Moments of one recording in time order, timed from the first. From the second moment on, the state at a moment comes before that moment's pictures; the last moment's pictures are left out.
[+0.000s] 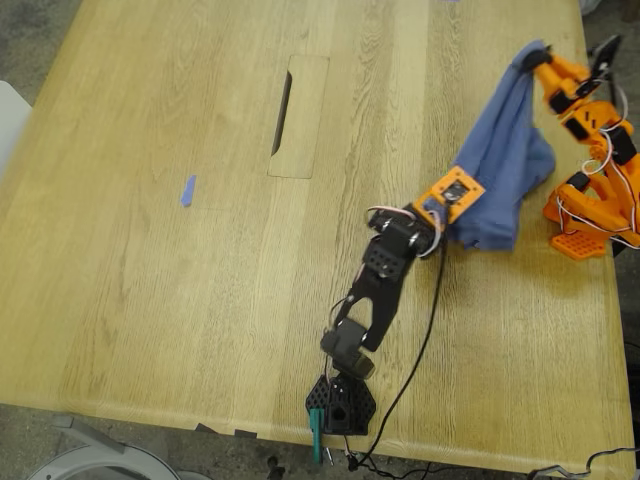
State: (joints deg) arm 0 28.4 110.6 64.5 94.4 -72.8; arm 1 38.8 179.4 141.9 16.9 -86.0
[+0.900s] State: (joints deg) arm 0 22.7 113.9 88.8 57.3 -72.7; arm 1 26.7 165.5 155.6 2.2 -85.7
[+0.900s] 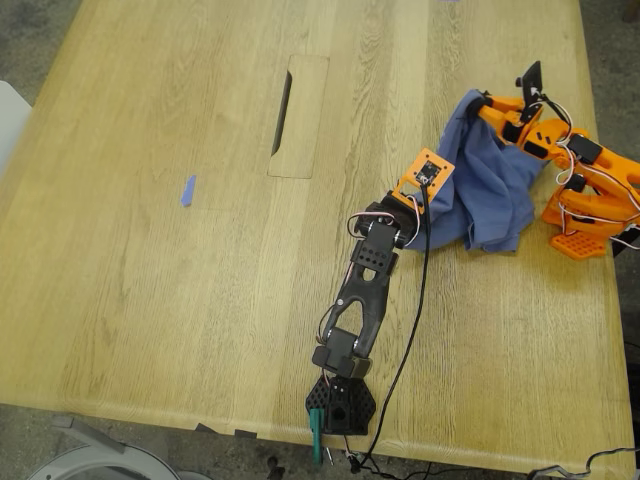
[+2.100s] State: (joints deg) arm 0 44.2 72.8 76.3 20.9 -72.7; arm 1 28.7 173.1 155.7 11.5 -85.0
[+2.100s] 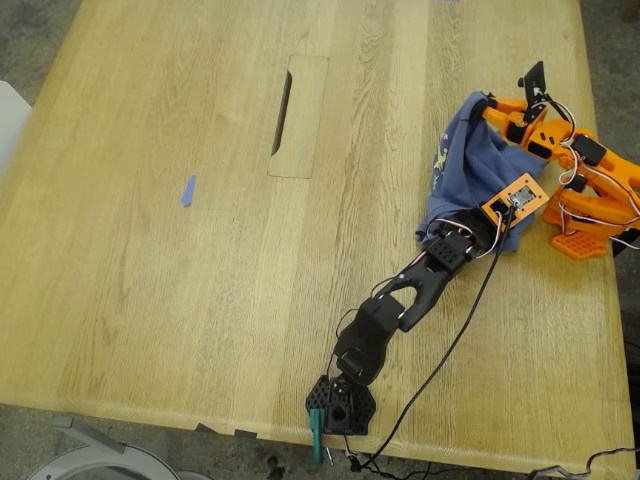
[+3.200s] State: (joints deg) arm 0 48.5 51.9 66.4 17.9 -75.7; arm 1 28.5 176.7 155.7 15.5 -85.0
